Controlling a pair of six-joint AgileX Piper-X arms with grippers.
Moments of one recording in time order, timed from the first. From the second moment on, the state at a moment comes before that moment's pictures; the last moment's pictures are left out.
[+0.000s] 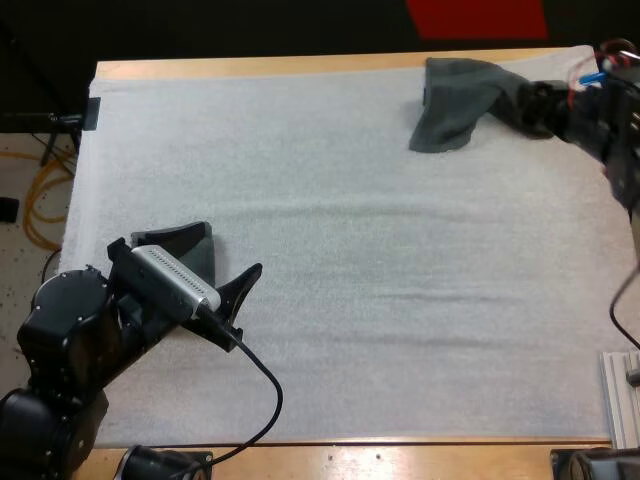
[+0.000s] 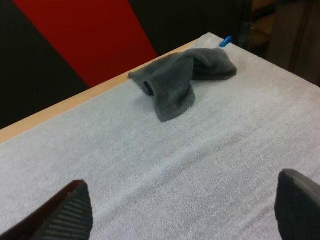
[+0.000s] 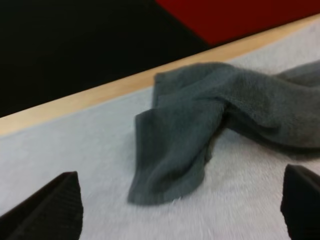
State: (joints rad) left arm -0.26 0.62 -1.00 0.86 0.37 -1.64; right arm 0.05 1.54 -1.28 0.45 -0.13 -1.50
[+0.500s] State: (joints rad) left arm -0.26 0.62 -1.00 0.86 0.37 -1.67; right arm 0.05 2.03 -1.55 0.38 0.11 -1.15
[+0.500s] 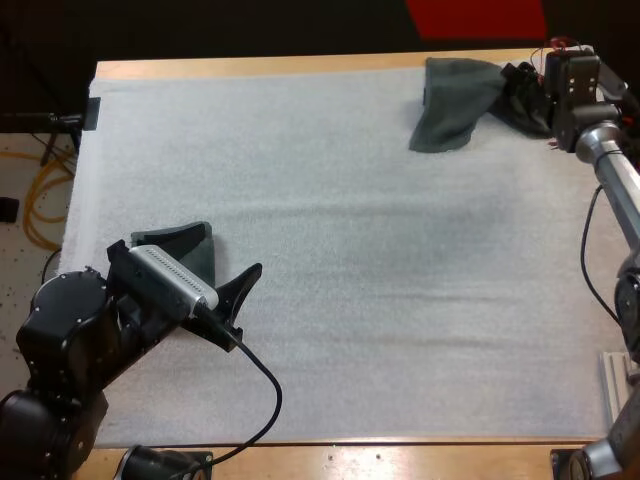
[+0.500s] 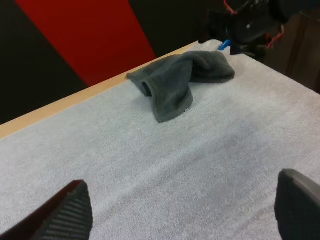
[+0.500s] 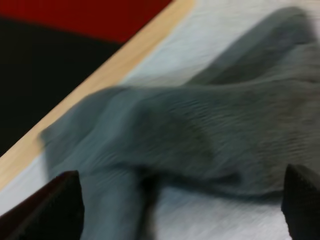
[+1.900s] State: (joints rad) left arm -0.26 0.62 -1.00 0.86 0.37 -1.68; right arm 0.07 2.03 -1.56 0.24 0.05 -1.14
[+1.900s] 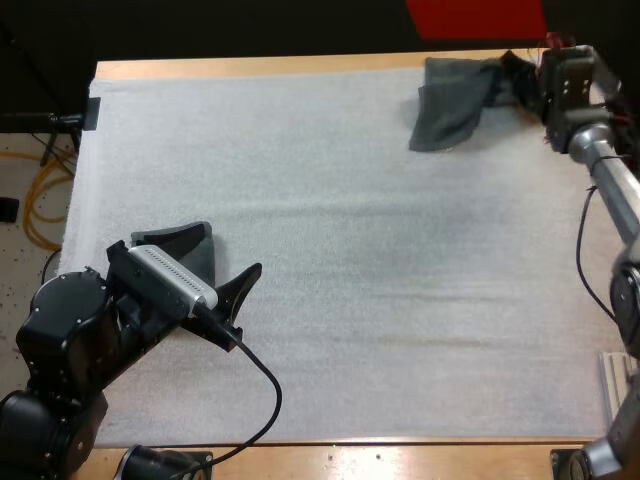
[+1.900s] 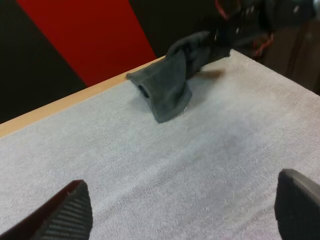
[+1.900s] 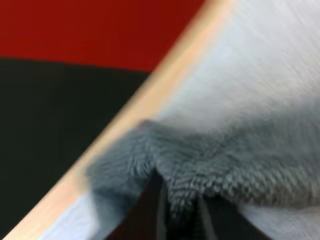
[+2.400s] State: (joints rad) left arm -0.26 0.62 -1.00 0.92 0.37 -1.65; right arm 0.13 1.48 -1.57 0.71 0.06 -1.66
